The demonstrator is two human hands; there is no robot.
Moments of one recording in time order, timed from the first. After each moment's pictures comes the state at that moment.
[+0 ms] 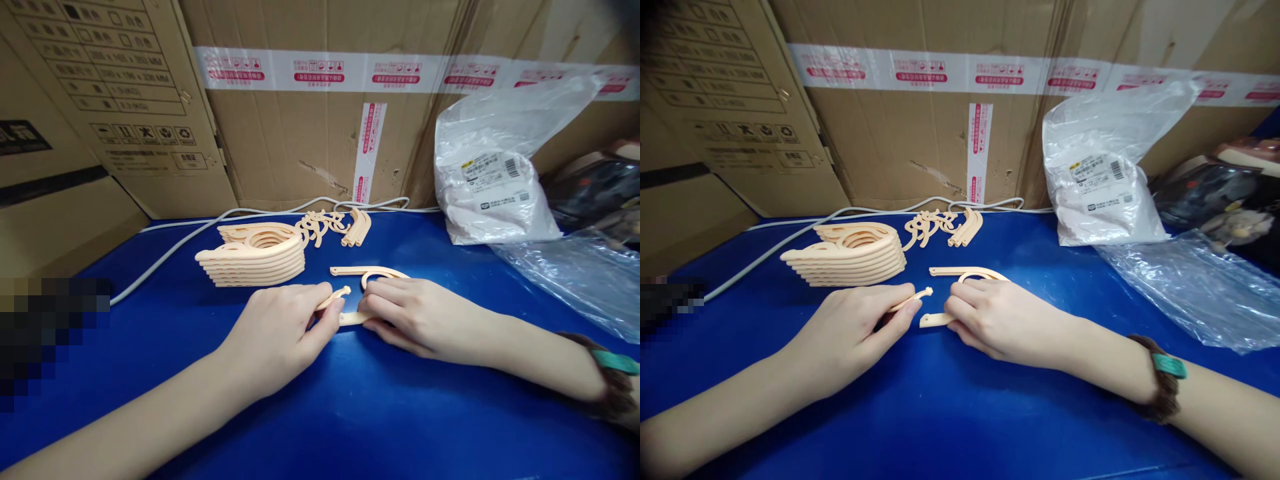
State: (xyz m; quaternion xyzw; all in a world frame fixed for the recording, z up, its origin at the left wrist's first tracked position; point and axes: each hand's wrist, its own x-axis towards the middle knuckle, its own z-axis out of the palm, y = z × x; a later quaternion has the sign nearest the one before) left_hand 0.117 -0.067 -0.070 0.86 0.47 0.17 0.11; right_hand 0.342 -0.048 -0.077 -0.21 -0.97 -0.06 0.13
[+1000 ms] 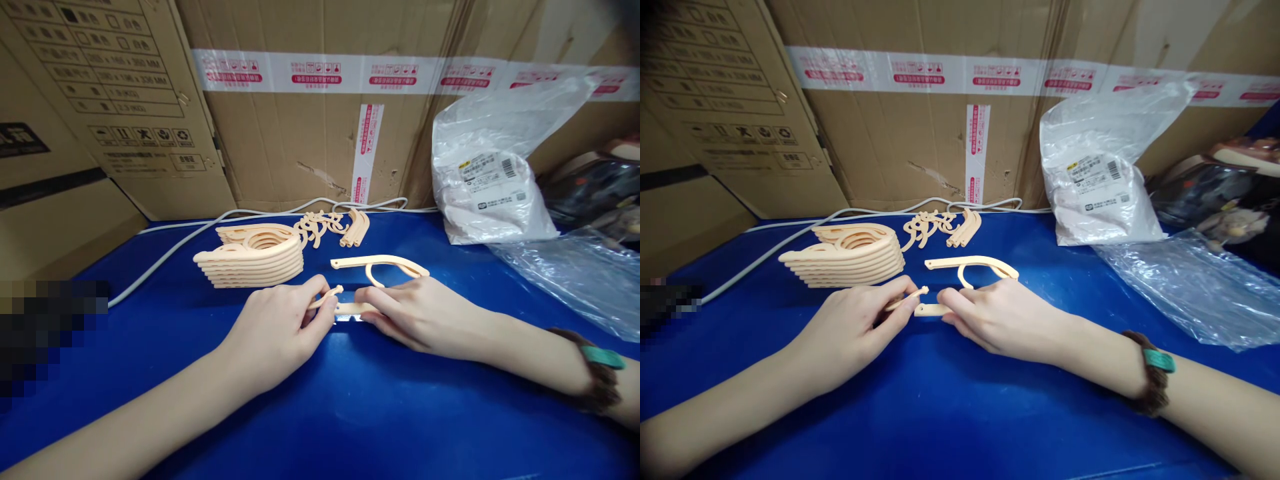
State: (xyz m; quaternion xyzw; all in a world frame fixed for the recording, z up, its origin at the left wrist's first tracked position) left_hand 0.118 -0.064 -0.068 0.83 0.52 0.13 0.15; right_hand 0.344 -0.048 -0.080 -0.26 -0.96 -0.09 0.10
